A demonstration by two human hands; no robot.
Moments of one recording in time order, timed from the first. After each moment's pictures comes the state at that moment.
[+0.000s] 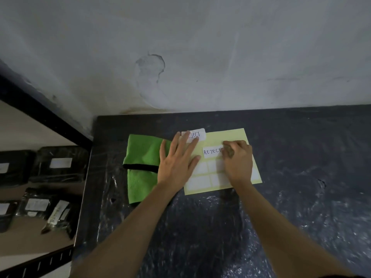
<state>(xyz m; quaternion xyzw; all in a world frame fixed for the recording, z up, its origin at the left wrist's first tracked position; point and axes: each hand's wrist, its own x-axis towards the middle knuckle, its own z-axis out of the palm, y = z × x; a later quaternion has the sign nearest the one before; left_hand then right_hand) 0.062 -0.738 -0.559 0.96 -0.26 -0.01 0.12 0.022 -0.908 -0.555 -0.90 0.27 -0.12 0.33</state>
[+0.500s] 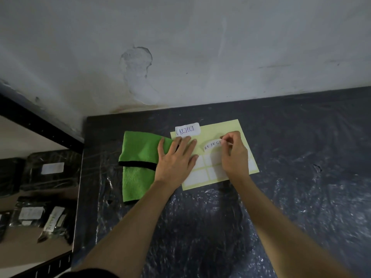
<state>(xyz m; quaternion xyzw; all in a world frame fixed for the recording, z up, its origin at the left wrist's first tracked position) 0.061 -0.738 -0.574 0.94 -0.33 0.05 0.05 0.010 -0.901 -0.543 -0.85 0.26 -0.15 0.43</state>
